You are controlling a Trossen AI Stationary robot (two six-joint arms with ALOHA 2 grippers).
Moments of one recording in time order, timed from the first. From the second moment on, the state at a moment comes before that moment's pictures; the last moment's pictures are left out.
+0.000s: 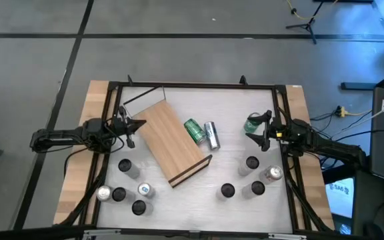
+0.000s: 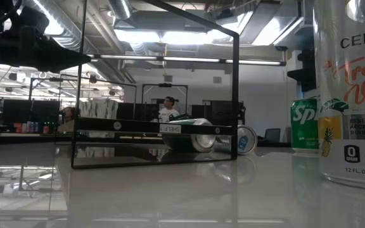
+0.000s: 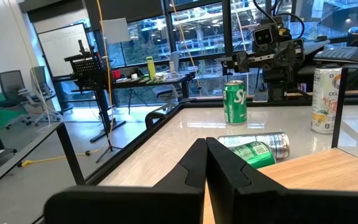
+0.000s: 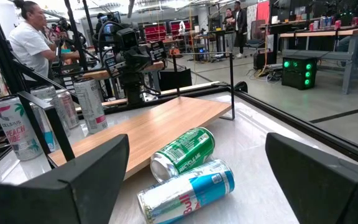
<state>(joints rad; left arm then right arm) 0.08 0.01 0.01 0.06 -0.30 0.14 -0.25 0.02 0.01 0.03 -0.07 0.13</state>
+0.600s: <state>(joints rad) 0.08 0.01 0.01 0.09 -0.29 0.14 -0.25 0.02 0.01 0.03 -0.08 0.13</state>
